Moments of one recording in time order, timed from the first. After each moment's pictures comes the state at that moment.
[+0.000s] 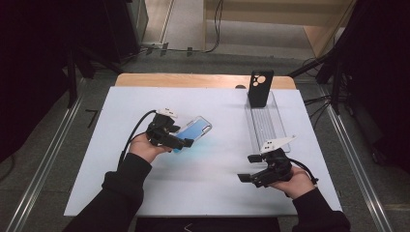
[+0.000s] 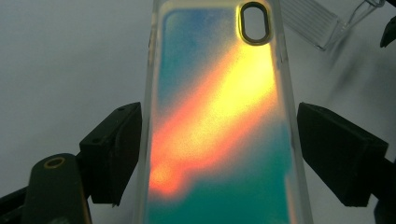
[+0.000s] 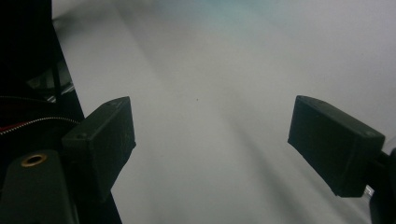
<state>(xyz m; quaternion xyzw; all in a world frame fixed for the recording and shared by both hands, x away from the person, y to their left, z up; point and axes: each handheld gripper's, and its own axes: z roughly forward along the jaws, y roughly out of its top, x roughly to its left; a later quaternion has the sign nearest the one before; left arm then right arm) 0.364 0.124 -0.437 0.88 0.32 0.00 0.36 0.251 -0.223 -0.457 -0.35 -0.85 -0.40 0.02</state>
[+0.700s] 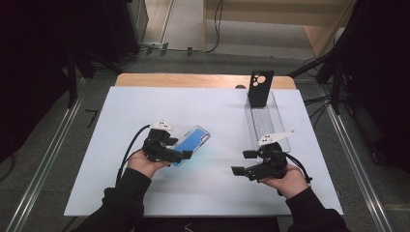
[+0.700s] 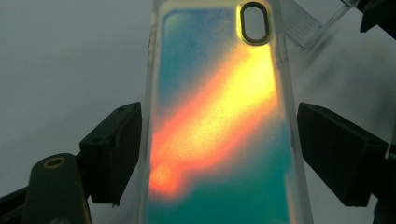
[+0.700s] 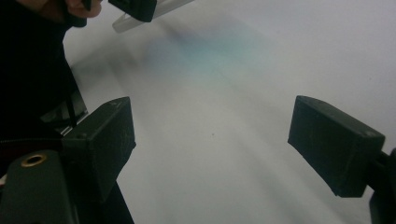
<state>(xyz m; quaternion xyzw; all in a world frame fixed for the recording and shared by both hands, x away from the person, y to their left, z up) 0.323 0.133 -0.445 0.85 0.36 0.00 0.40 0.256 -0.208 -0.442 -0.40 -0.81 -0.43 0.03</state>
